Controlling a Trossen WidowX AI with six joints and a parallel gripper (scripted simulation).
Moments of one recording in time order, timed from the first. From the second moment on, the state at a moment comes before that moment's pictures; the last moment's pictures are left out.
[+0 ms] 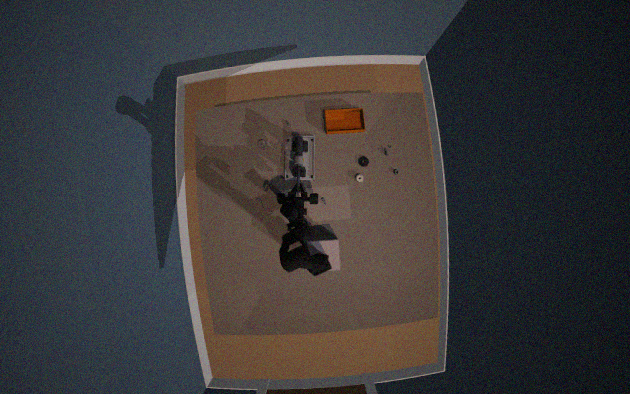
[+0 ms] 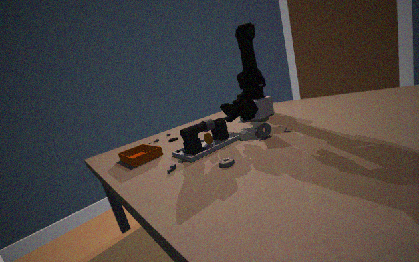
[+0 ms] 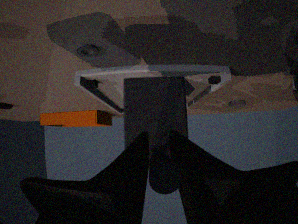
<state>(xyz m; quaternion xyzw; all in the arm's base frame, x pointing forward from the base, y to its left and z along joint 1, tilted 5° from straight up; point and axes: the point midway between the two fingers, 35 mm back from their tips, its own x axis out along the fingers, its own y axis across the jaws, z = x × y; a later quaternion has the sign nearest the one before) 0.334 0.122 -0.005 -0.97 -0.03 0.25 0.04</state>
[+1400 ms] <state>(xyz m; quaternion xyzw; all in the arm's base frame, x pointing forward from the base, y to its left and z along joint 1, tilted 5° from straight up) 0.337 0.122 -0.005 -0.97 -0.03 0.25 0.04</state>
